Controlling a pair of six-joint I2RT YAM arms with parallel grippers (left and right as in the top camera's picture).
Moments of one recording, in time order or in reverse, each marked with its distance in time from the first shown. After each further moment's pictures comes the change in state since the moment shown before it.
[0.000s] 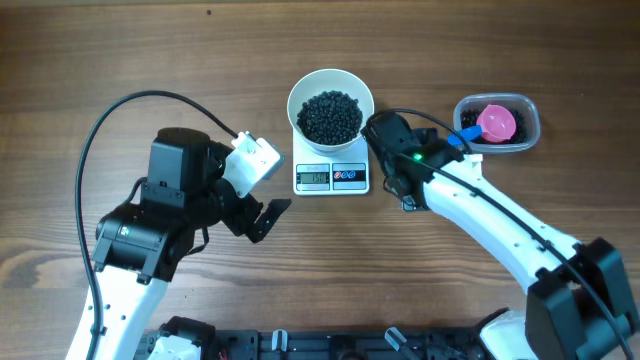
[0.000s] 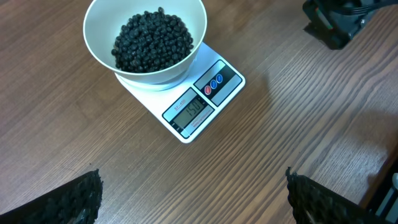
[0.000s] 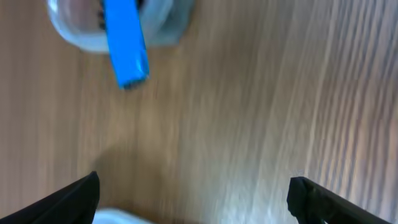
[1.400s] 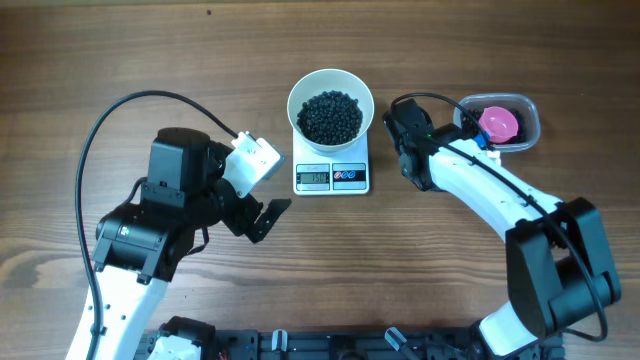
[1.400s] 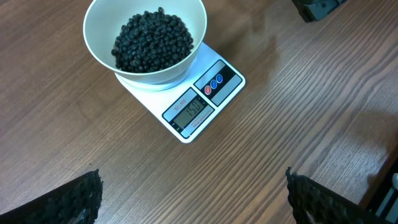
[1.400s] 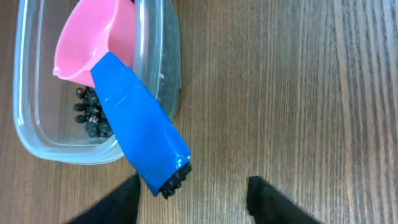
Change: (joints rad) left arm 0.000 0.000 0.000 0.000 0.000 0.000; right arm -0.147 0.147 -0.001 0.060 0.124 0.023
